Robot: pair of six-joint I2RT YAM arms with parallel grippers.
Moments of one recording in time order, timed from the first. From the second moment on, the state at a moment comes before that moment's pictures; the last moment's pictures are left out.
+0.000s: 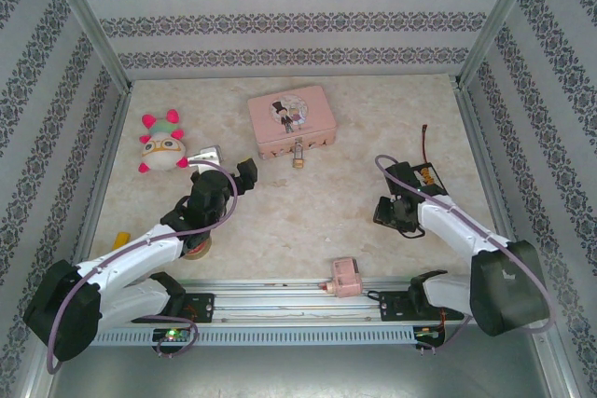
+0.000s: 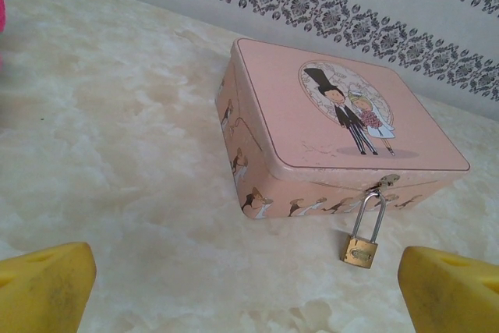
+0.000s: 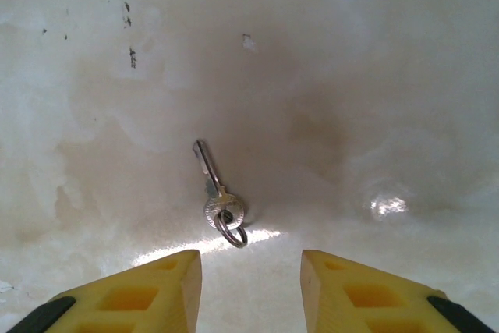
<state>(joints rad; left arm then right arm) -0.58 1.06 0.48 0.19 -0.47 -0.58 0.26 1.23 0.61 -0.69 -0.02 0.60</state>
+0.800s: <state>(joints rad) -0.58 1.06 0.48 0.19 -0.47 -0.60 0.26 1.30 0.61 -0.63 -0.05 0.60</state>
